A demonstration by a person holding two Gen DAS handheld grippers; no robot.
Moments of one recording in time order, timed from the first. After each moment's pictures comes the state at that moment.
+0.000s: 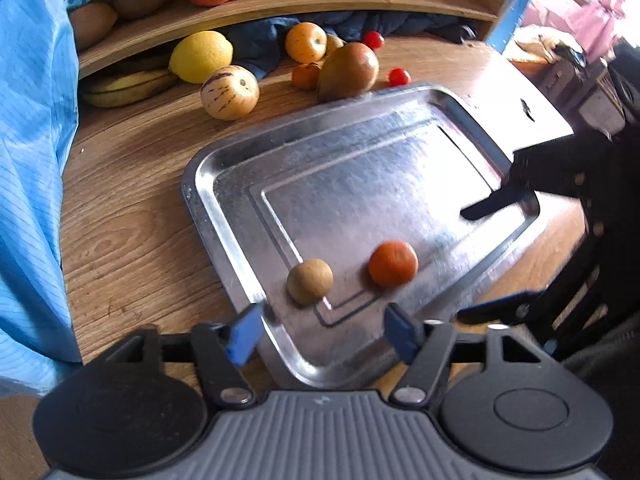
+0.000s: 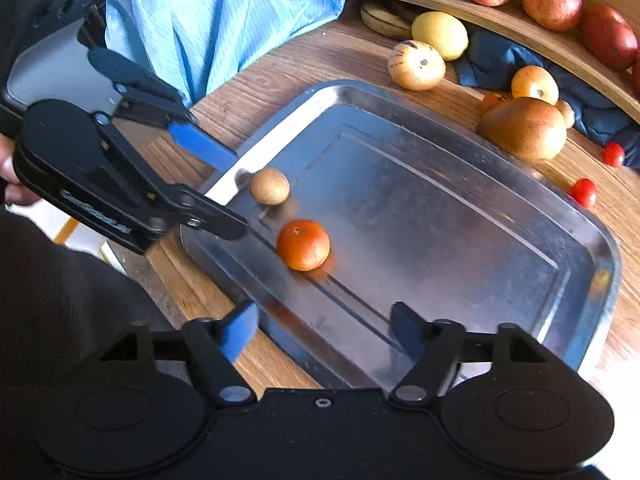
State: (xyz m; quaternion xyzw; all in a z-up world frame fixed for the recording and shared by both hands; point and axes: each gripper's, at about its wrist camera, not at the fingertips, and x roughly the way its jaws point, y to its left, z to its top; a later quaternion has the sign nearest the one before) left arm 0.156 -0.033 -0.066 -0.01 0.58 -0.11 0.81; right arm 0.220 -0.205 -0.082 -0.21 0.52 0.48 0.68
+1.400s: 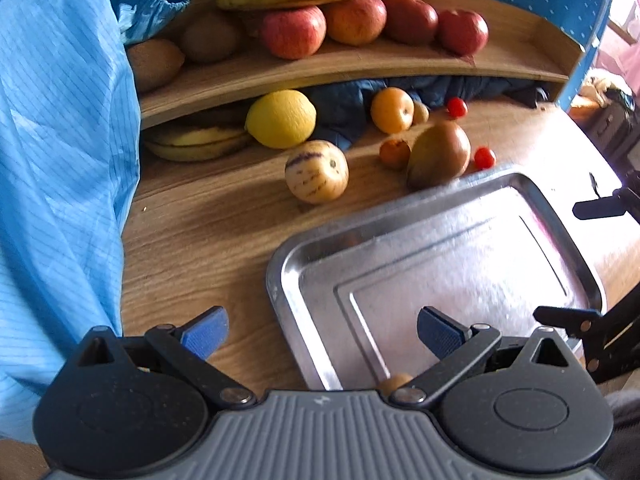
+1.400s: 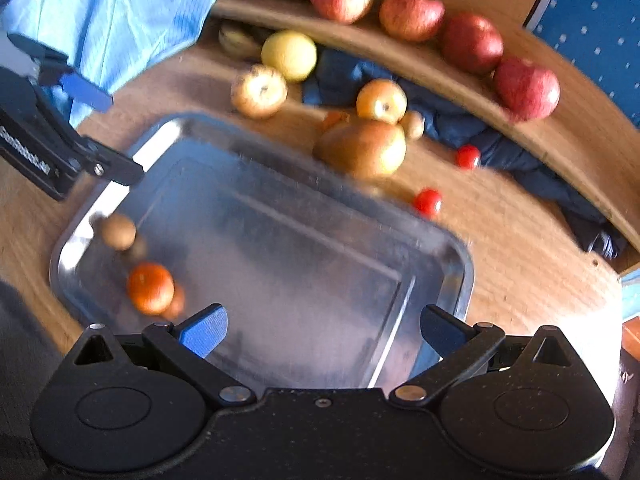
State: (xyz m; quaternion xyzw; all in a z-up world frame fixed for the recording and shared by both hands) left arm 0.216 0.000 -0.060 -0.02 0.54 -0.01 0.84; right arm 0.255 -0.210 -0.070 -0.24 0.47 0.32 0.78
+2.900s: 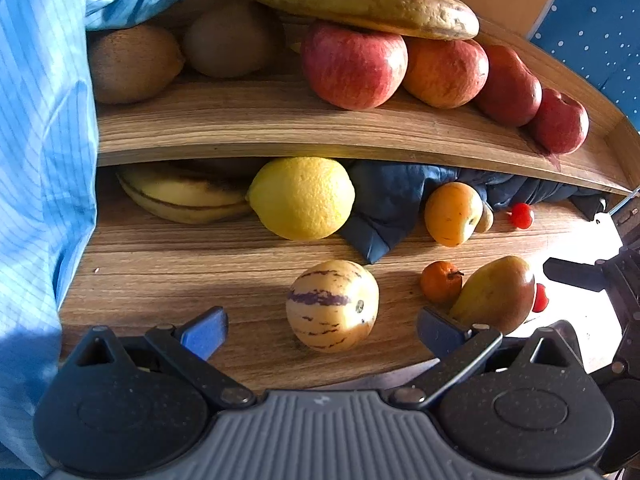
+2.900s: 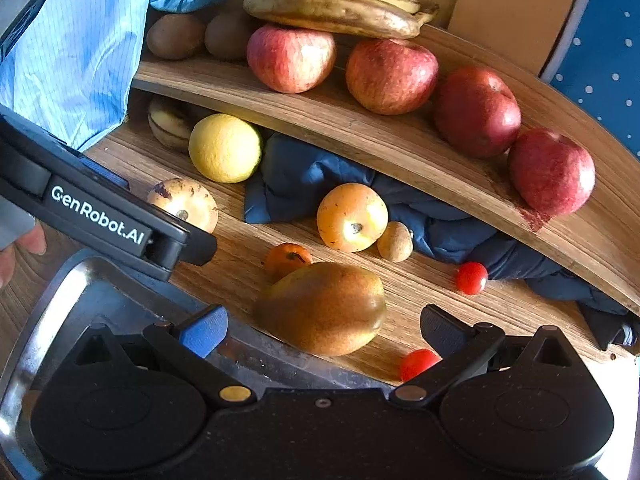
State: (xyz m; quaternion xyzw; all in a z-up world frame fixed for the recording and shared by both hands) left arm 0.326 0.016 -0.103 -0.13 0.52 0.04 0.84; right arm 0.347 -0.148 -0.097 -0.21 0.44 0.31 0.82
